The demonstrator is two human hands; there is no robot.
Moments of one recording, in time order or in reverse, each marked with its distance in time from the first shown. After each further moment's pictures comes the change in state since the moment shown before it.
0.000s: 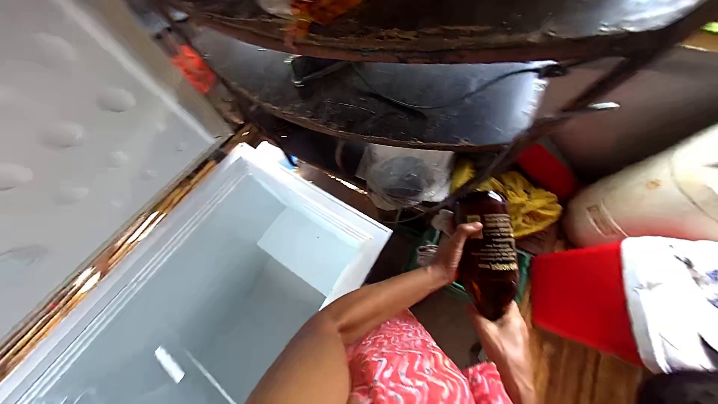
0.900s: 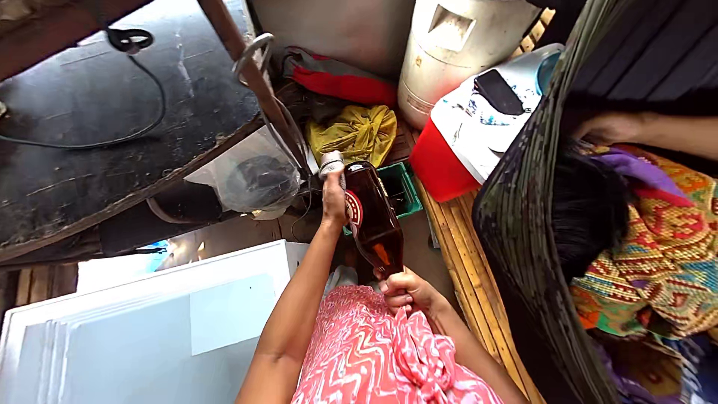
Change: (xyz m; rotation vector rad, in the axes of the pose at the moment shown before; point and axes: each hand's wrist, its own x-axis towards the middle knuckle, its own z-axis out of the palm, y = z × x) left_hand 0.069 -0.031 0.017 0.655 -0.080 0.137; right_hand -0.029 0.065 0.016 1.533 -0.739 0.302
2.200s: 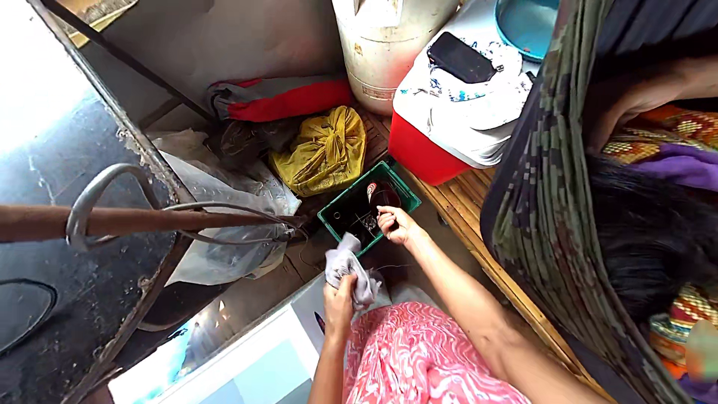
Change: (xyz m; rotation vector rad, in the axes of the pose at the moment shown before) left_hand -0.055 -0.036 -0.043 0.366 -0.072 -0.443; right_hand 0.150 -0.114 -0.118 0.748 0.558 -0.218
